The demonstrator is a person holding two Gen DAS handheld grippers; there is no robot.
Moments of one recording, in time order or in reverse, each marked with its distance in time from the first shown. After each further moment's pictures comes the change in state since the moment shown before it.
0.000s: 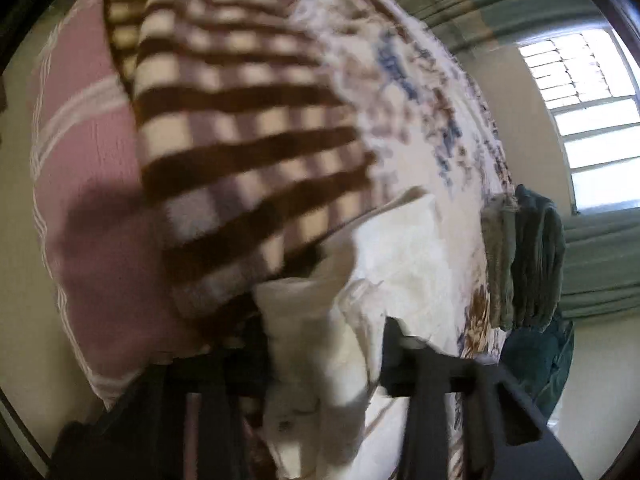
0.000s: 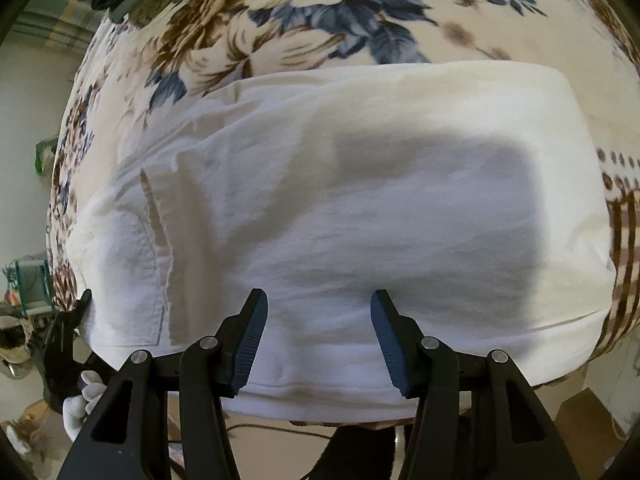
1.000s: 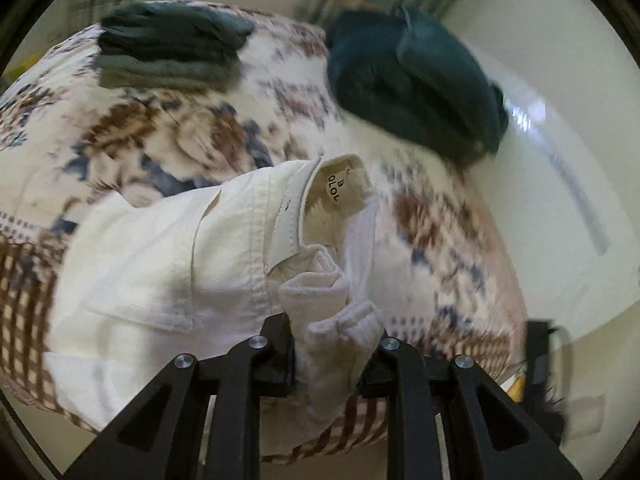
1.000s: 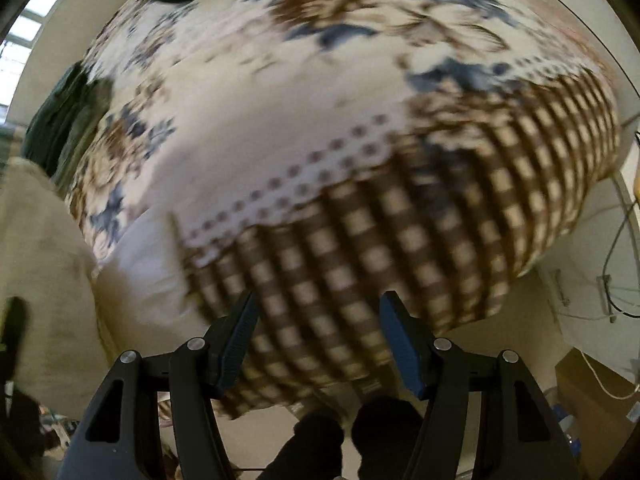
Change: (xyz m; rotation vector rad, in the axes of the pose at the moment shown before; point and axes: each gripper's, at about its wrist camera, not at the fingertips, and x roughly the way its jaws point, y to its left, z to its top) left arm -0.007 -0.319 -0.435 1.033 0.322 -0.139; right arm -0.146 -0.337 -0.026 0.366 -0.198 -0.043
